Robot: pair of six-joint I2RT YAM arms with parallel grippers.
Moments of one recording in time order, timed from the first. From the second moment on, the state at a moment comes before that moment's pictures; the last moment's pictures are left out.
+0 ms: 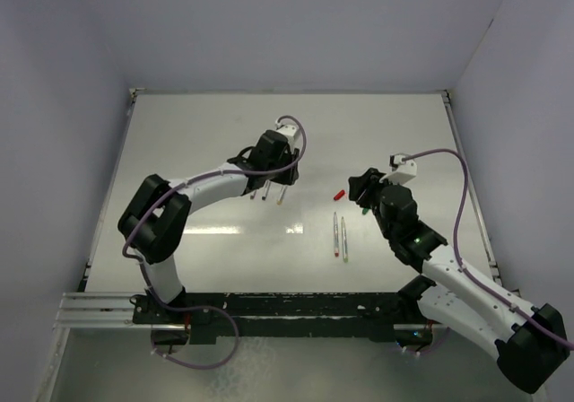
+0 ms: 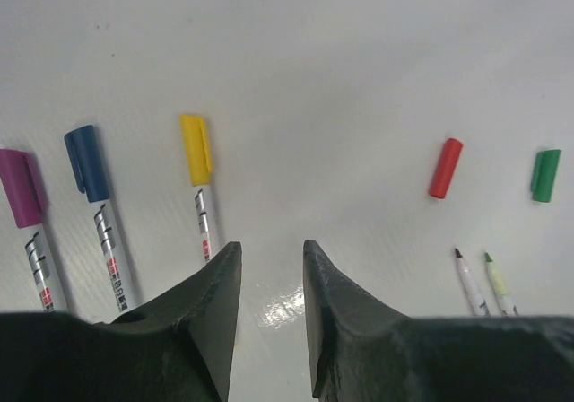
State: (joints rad) left arm -0.66 1.81 1.19 -0.07 -0.01 -0.34; right arm 0.60 0.81 0.49 0.07 0.44 0.54
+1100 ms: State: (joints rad) left arm -1.02 1.94 1.25 -0.14 0.07 -0.30; right arm 0.60 0.63 0.49 -0.20 0.69 0.68
